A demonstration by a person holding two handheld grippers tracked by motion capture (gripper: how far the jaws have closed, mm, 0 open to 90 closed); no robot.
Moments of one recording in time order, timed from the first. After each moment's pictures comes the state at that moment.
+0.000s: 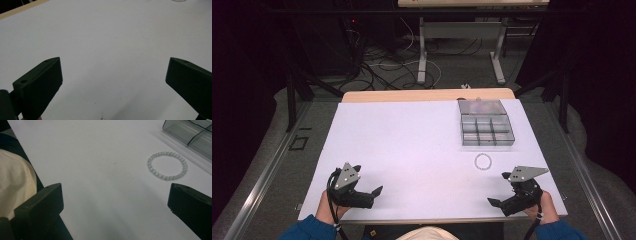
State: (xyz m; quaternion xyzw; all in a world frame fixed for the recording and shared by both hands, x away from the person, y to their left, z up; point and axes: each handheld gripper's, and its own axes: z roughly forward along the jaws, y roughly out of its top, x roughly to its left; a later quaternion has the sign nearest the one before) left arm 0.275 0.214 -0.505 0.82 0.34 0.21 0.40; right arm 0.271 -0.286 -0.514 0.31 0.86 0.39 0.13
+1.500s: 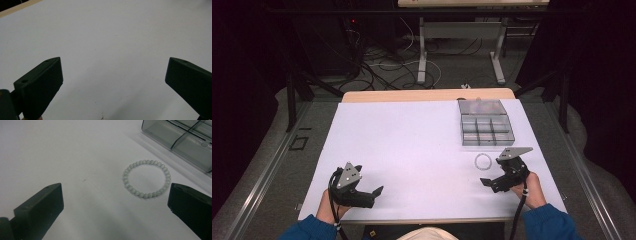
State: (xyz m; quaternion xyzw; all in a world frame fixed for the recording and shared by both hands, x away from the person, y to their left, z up) left arm 0.277 0.212 -0.507 0.83 0.34 0.21 0.40; right arm 0.334 -0.276 -0.524 0.35 0.85 0.37 0.12
